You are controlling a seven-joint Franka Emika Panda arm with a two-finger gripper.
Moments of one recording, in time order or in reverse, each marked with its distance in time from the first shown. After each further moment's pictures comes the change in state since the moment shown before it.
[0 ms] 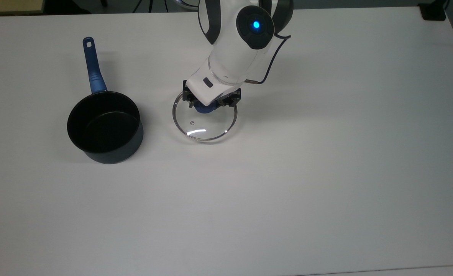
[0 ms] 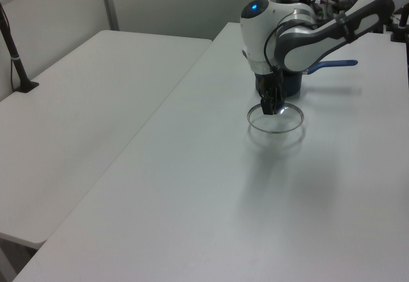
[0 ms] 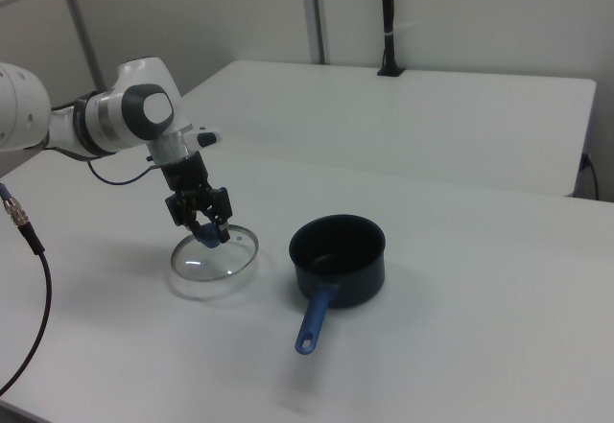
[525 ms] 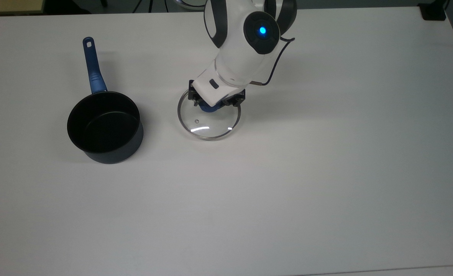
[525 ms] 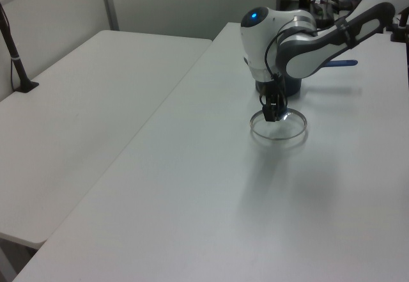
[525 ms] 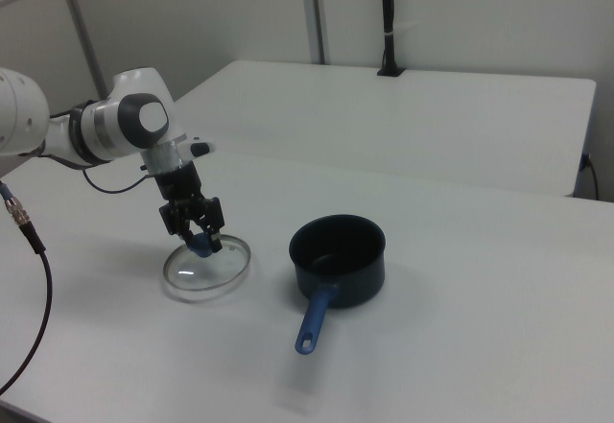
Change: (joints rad) arm 0.013 0.009 0.013 -0.026 0.000 0.000 0.049
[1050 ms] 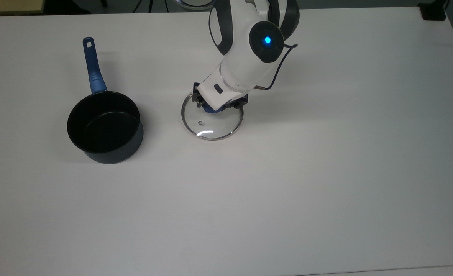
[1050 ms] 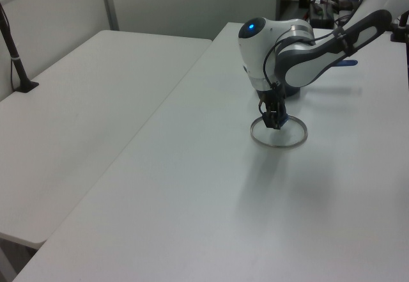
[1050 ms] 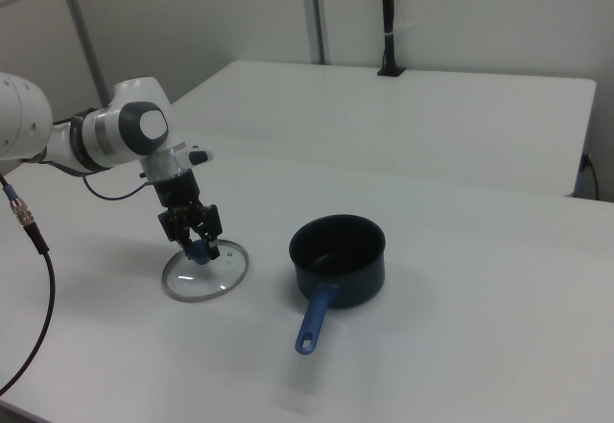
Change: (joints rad) arm 0.003 0.027 0.010 -0.001 -0.001 0.001 0.033
